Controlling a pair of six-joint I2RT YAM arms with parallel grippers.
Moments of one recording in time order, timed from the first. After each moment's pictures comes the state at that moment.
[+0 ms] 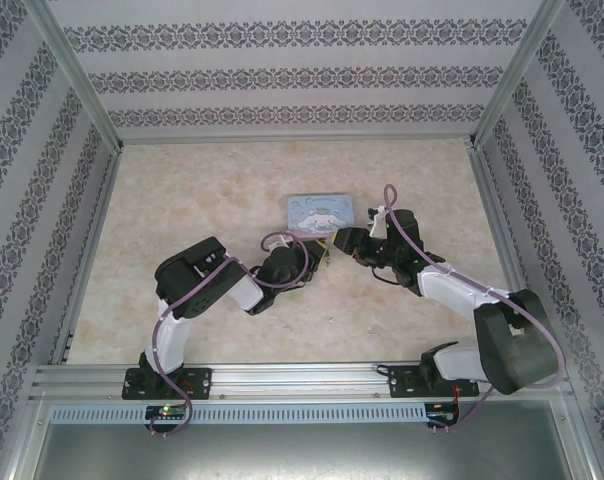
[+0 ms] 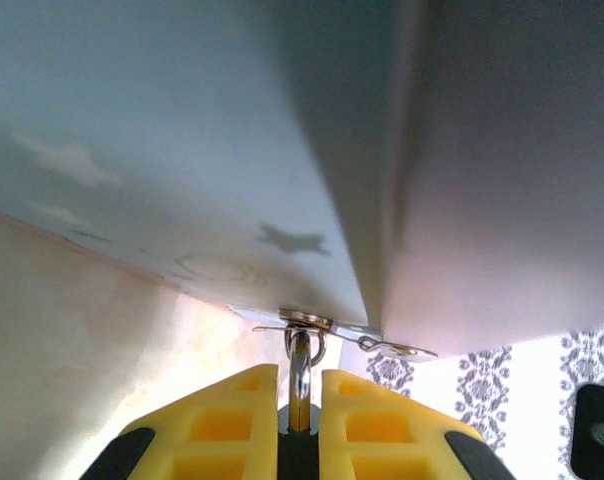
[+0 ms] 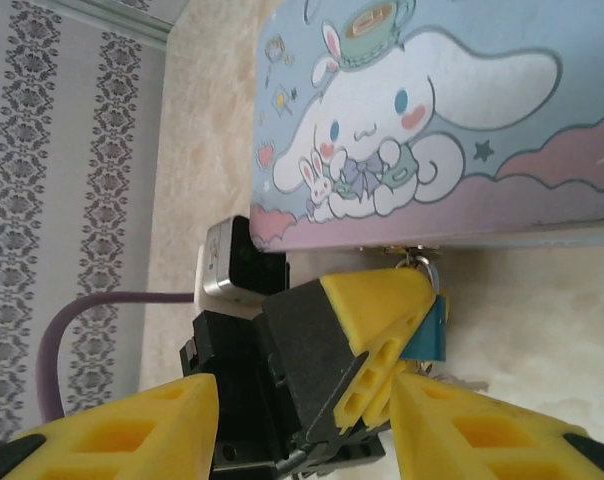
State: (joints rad) left arm -0.78 2.07 0.73 1.09 -0.04 -1.59; right arm 0.34 1.33 0.56 0.21 -0.59 0.91
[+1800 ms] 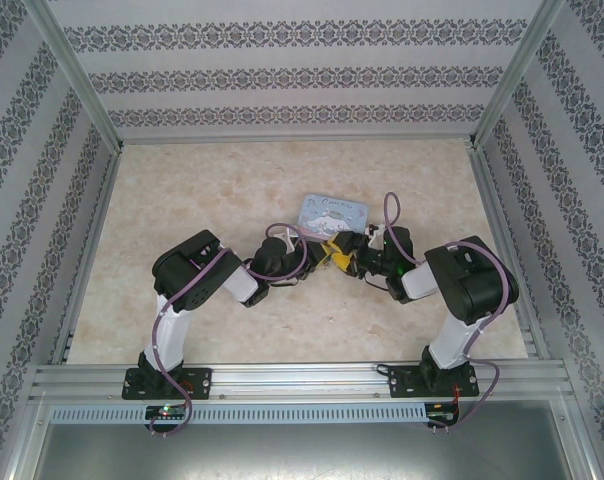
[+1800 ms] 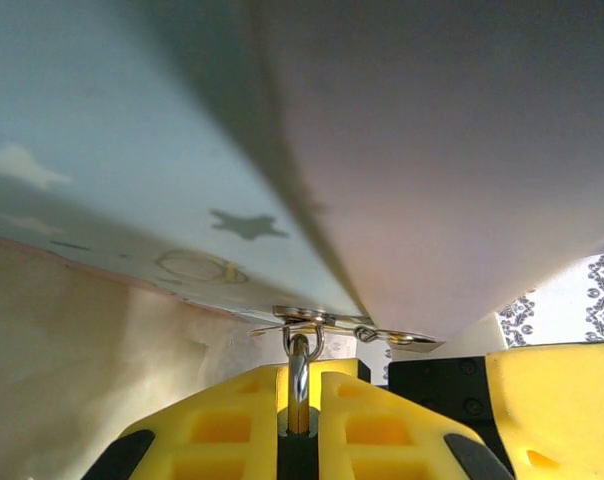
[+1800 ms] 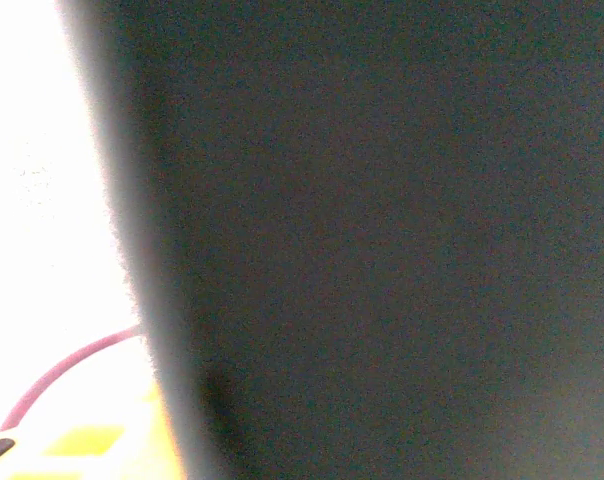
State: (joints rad) left arm -0.70 2.09 0.75 1.09 0.29 -1.42; right arm 0.30 1.76 0.41 0.96 -0.70 1.42
